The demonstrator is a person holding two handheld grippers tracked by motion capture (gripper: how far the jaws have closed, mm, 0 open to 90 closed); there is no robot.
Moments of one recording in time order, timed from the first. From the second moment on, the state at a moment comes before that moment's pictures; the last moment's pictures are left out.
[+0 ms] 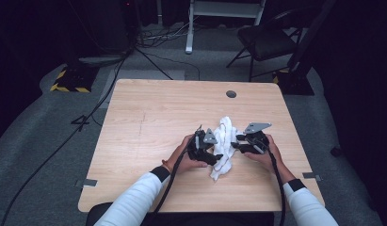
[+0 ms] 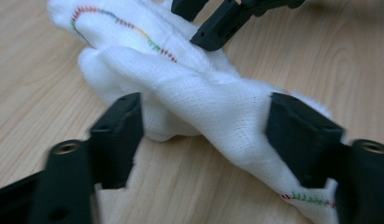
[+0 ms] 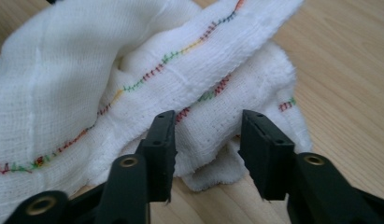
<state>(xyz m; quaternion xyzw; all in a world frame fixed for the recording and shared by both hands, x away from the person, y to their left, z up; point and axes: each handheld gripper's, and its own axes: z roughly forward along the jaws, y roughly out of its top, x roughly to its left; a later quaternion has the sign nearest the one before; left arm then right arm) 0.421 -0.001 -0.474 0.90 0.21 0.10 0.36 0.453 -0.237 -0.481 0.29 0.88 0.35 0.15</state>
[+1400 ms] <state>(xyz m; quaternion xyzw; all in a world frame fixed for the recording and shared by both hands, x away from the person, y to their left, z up) 0.417 -0.023 -0.465 0.90 0.22 0.10 0.37 0.402 -0.254 -0.465 0.23 0.89 0.36 0.17</state>
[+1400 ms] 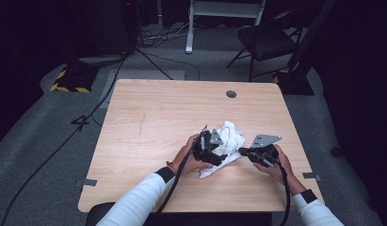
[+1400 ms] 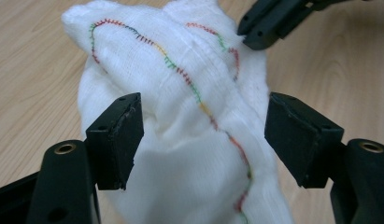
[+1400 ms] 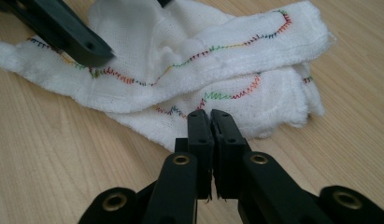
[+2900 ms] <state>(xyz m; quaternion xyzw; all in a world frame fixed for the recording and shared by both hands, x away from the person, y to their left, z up) 0.456 -0.007 -0.465 0.91 0.18 0.11 0.37 0.399 -0.255 -0.465 0.23 0.89 0.36 0.17</state>
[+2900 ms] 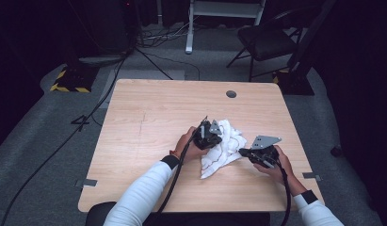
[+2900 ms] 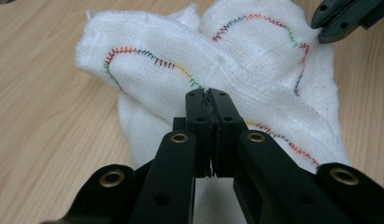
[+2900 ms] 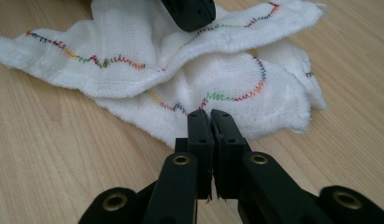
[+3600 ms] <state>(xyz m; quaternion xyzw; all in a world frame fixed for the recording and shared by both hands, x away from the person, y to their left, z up) 0.443 0.090 -0.435 0.88 0.23 0.15 0.39 0.391 -0.276 -0.450 0.25 0.87 0.39 0.17</state>
